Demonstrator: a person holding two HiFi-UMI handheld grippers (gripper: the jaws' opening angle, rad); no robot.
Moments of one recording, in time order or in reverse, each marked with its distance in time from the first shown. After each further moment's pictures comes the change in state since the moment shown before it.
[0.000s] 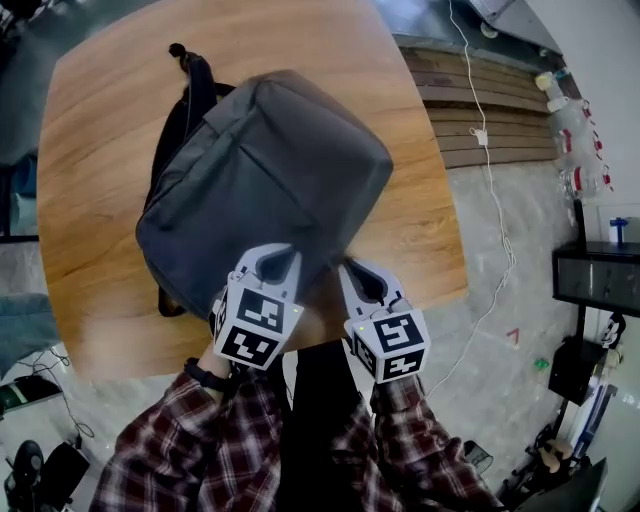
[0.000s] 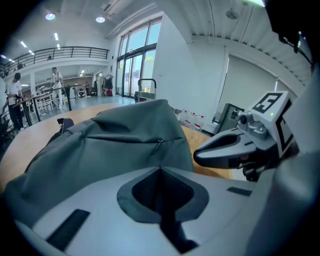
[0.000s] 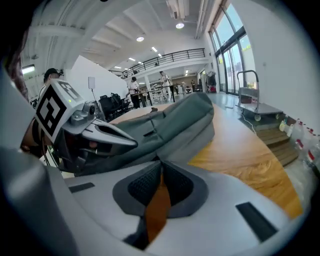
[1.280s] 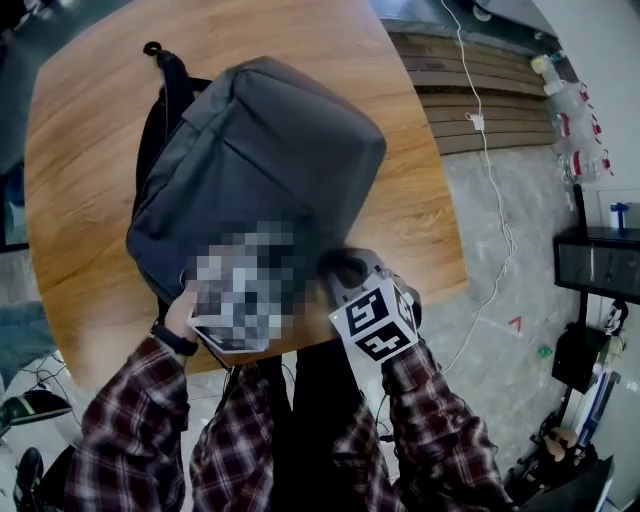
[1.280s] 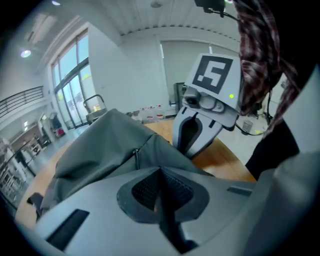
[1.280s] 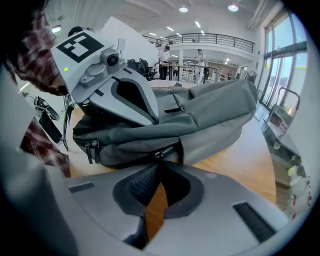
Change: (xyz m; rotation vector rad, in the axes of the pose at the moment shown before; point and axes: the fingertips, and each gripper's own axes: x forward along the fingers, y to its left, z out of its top) left arm 0.026 -0.026 0.008 0.652 -0.011 -0.248; right arm 0.030 -0.004 -0.030 -0.409 0.288 0.123
